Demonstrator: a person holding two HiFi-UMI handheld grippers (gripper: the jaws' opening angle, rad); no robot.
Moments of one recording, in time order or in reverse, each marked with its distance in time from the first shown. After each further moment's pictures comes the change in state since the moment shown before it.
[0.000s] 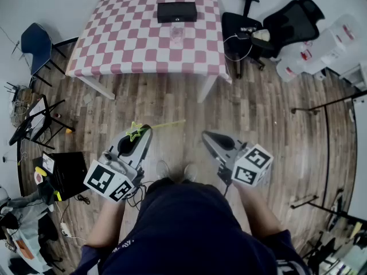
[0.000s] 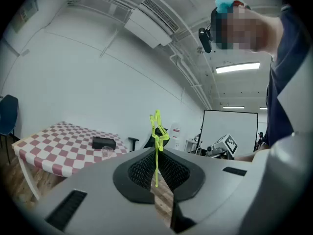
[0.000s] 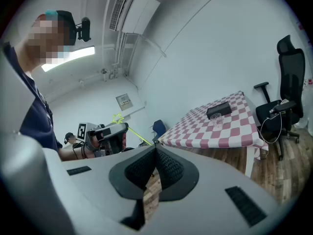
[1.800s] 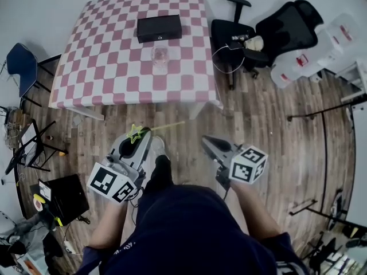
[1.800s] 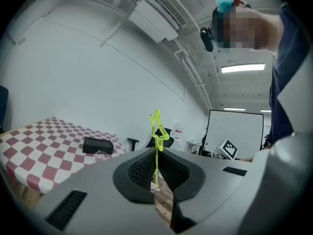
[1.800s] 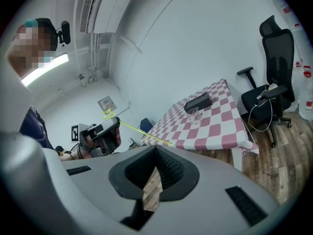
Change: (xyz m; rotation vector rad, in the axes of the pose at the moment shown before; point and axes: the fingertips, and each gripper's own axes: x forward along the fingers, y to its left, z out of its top) left arm 0.164 0.078 0.006 -0.025 -0.002 -0.034; right arm 0.040 -0.172 0.031 0.183 0.062 -0.100
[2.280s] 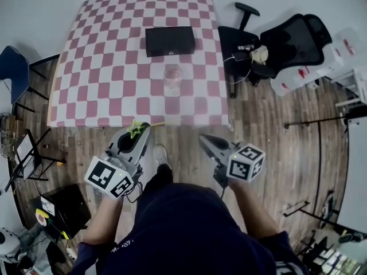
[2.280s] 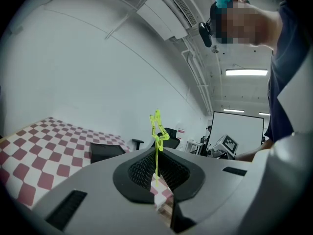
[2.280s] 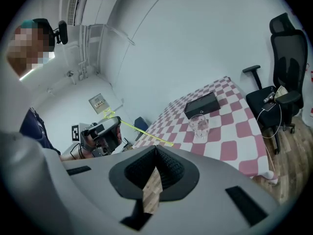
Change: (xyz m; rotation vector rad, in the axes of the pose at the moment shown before) left arm 0.053 0.155 0.043 -0.017 0.028 -0.047; right arm 0.135 -0.025 0.088 0.031 0.049 -0.056
